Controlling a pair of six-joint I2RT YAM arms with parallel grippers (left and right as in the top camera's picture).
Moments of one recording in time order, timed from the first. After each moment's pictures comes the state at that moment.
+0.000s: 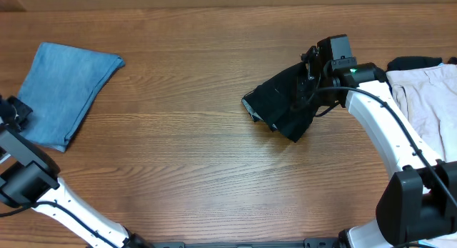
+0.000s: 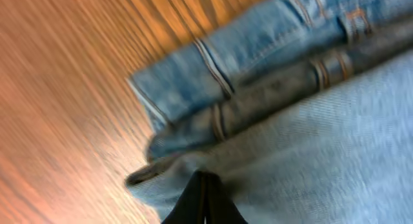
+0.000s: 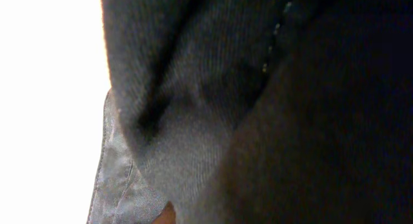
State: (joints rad) left arm 0.76 2.33 1.94 -0.97 -0.11 -0.23; right arm 0.18 1.70 1.34 -0.84 -0.26 0.20
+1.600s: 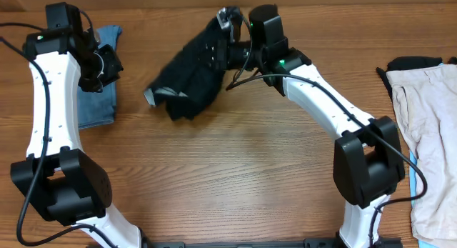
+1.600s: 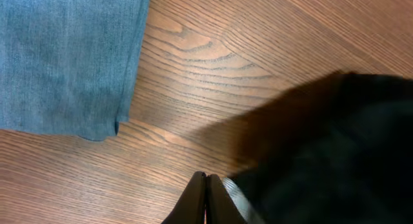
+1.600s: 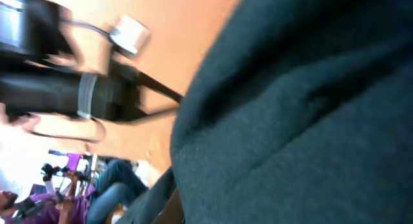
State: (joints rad) left arm 0.21 1.89 1.81 -1.18 0.18 -0.32; right arm 0.45 2.03 1.62 -0.11 -0.87 0.61
